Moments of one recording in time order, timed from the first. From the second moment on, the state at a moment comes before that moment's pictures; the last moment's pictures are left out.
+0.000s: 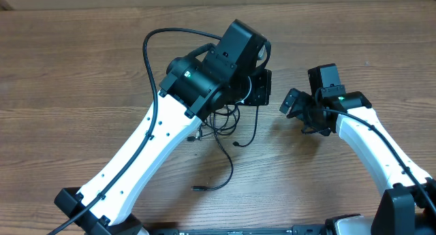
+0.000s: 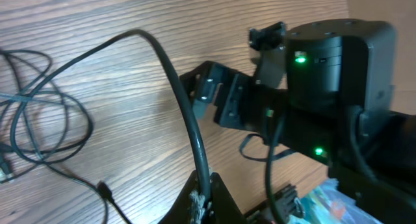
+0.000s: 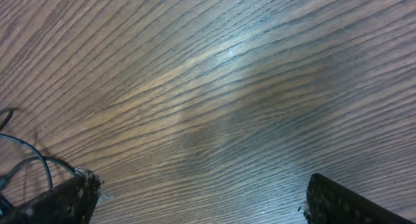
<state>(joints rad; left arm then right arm) -0.71 1.71 1.93 -1.16 0.21 -0.62 0.17 1.52 1.01 -0.72 -0.05 0.67</state>
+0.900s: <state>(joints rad) -0.75 1.71 1.93 -1.15 0.17 -0.63 0.17 1.52 1.01 -0.72 -0.05 0.67</state>
